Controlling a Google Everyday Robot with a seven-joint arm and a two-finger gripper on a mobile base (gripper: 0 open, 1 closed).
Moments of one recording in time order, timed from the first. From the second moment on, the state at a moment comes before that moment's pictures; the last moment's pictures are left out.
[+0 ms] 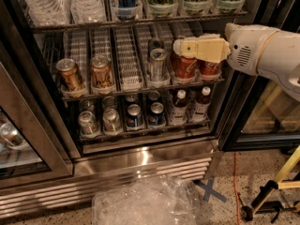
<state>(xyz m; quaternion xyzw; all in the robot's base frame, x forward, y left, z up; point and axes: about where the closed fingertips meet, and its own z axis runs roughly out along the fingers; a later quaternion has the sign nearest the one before) 0.571 -0.128 1.010 -0.22 0.72 0.23 0.61</state>
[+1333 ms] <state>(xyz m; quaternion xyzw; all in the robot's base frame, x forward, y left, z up) 0.610 -0.124 1.026 -0.20 0.70 0.19 0.66</state>
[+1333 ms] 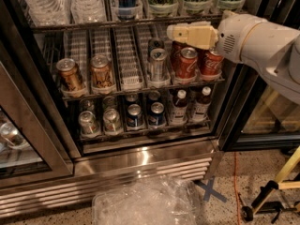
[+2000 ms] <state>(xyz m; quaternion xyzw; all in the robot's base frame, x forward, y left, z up) 0.622 -0.111 1.057 -0.22 0.68 0.16 0.68</state>
